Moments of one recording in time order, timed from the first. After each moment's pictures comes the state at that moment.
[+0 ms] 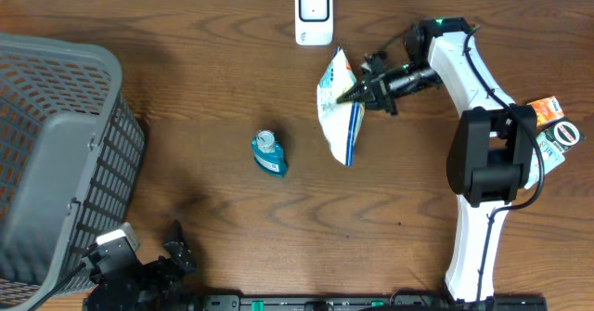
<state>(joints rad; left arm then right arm) -0.05 0.01 0.65 -1.18 -0.16 -0.37 0.11 2.30 1.94 -1.48 -1.11 0.16</state>
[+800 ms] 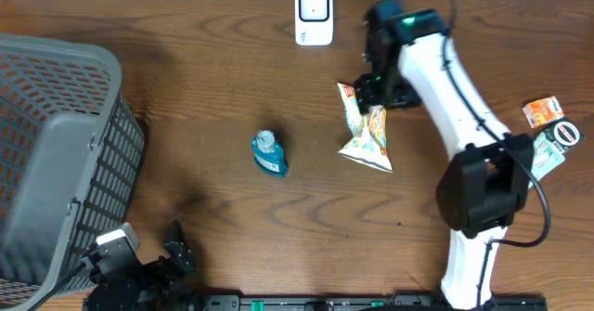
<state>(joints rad) -0.05 0.01 0.65 -1.18 -0.16 -0.37 0.33 2.11 1.94 -1.40 0.06 0.22</state>
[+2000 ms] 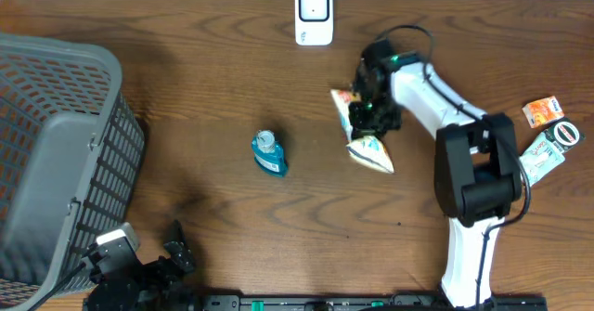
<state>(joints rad) -0.05 0.01 0.65 -1.18 -0.16 -0.37 0.27 2.21 1.63 -1.16 -0.38 0.15</state>
